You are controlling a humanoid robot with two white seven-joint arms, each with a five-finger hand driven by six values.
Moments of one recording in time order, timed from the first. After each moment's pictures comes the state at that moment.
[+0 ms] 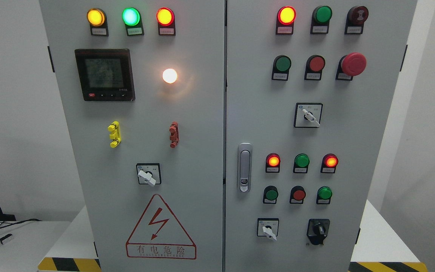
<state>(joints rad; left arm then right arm) -0.04 -0.09 0.08 0.06 0.00 -0.16 0.06 0.11 0.06 0.00 -0.13 -0.06 0.06 -0.19</state>
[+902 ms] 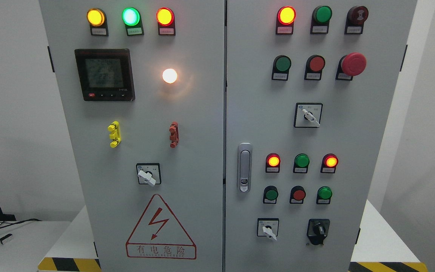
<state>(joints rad) -0.04 -0.09 0.08 0.06 0.00 -0.16 0.06 0.16 0.06 0.00 -0.21 -0.06 0.04 -0.17</state>
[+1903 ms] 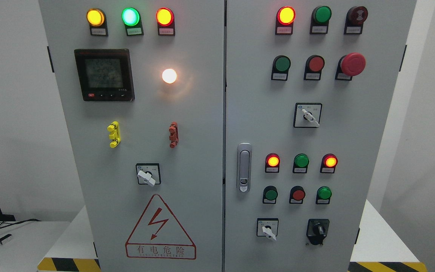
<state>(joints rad) -0.04 -0.09 0.08 0.06 0.00 -0.16 0.06 0.54 0.06 0.00 -0.71 -0.05 -0.53 -0.18</state>
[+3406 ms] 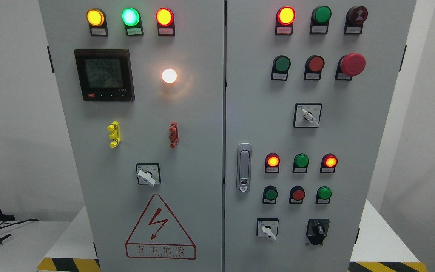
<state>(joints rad) -0.04 -0.09 0.08 0.06 0.00 -0.16 0.06 0.67 0.05 -0.07 -1.30 -0.02 -0.79 -0.28</state>
